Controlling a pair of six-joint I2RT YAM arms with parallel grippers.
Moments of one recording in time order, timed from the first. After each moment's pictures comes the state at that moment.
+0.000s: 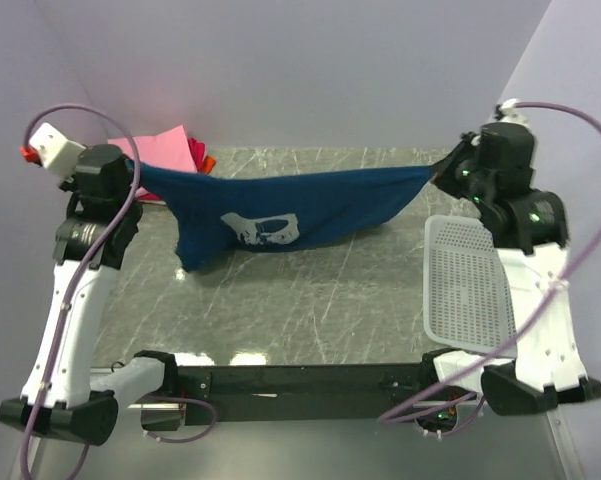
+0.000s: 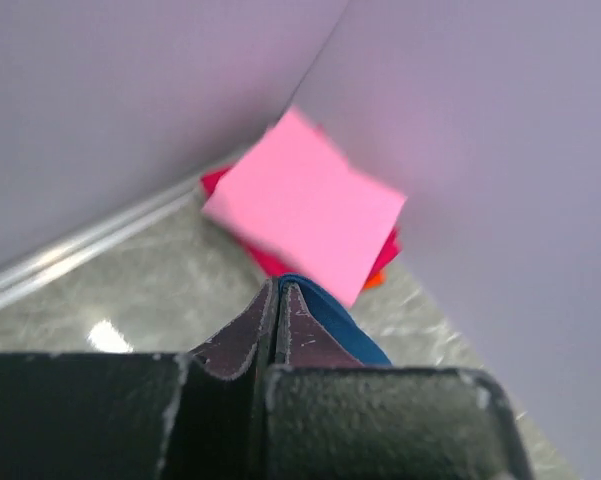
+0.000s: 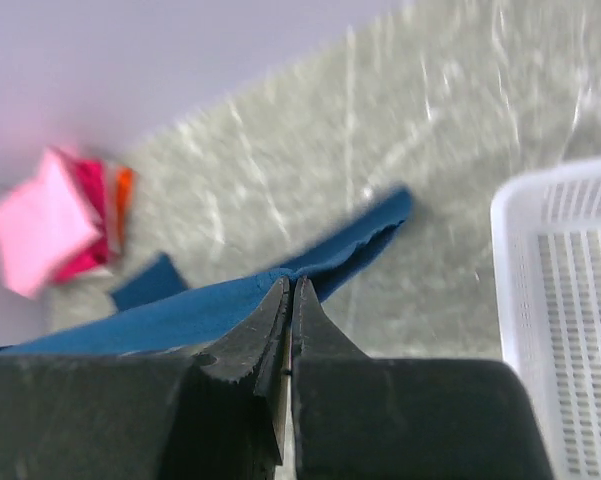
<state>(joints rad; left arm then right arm) -0.14 1.09 1.40 -0.62 -0.81 -0.71 0.19 1.22 1.75 -1.02 0.16 0.57</state>
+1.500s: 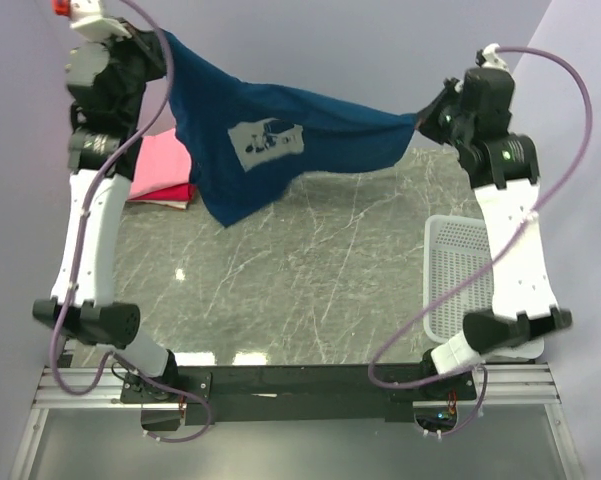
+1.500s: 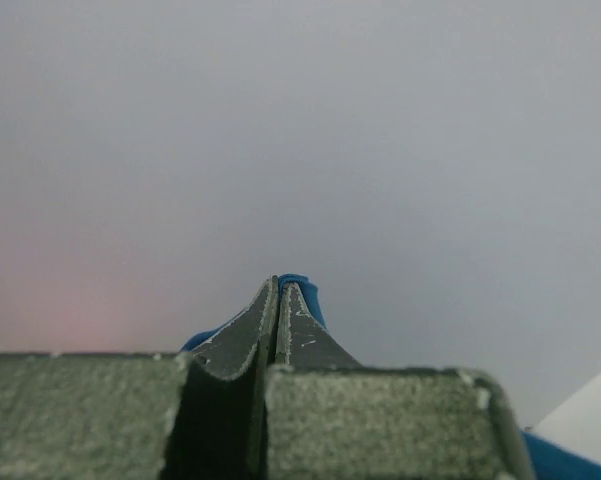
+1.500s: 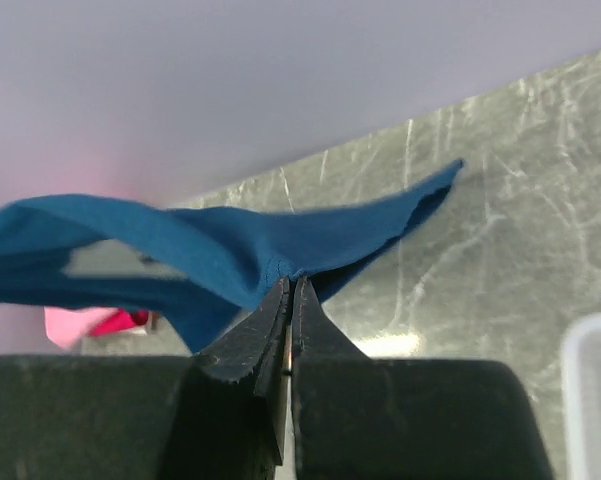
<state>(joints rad) -0.13 1.59 2.06 -0.20 -0.10 -0.33 0.17 1.56 2.13 -0.89 0.11 0.55</state>
